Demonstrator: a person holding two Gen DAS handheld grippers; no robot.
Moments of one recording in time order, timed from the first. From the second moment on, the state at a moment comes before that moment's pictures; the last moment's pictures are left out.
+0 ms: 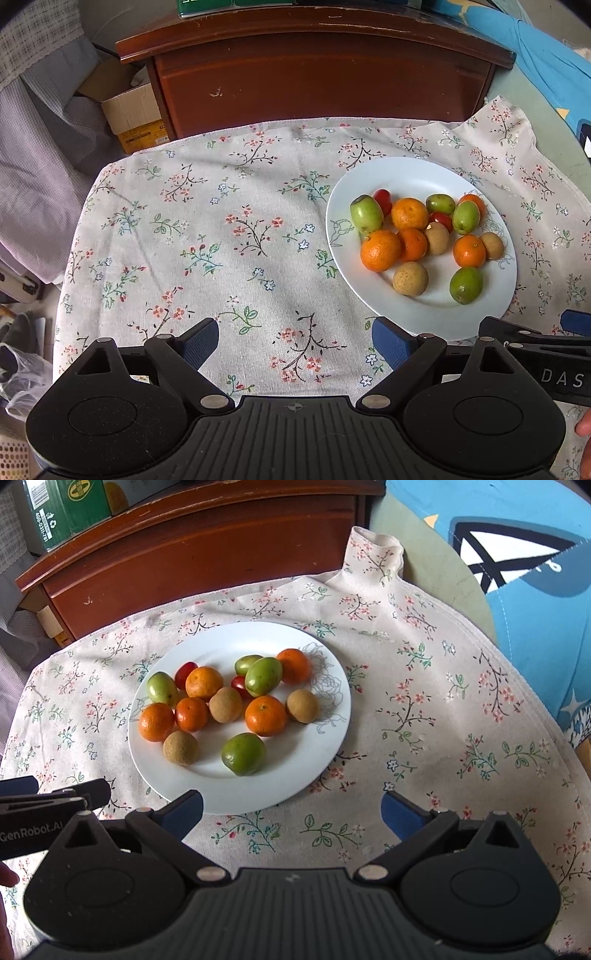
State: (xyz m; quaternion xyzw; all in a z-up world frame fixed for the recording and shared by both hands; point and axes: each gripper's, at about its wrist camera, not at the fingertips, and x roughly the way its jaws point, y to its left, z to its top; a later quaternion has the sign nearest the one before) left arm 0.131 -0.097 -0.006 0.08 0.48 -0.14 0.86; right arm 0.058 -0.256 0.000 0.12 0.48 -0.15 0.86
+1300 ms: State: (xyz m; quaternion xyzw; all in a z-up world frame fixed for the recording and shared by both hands) left arm 0.130 -0.108 -0.003 0.13 0.46 -0.12 0.87; right arm 0.064 -0.255 -0.001 0.10 0.47 -0.18 0.86
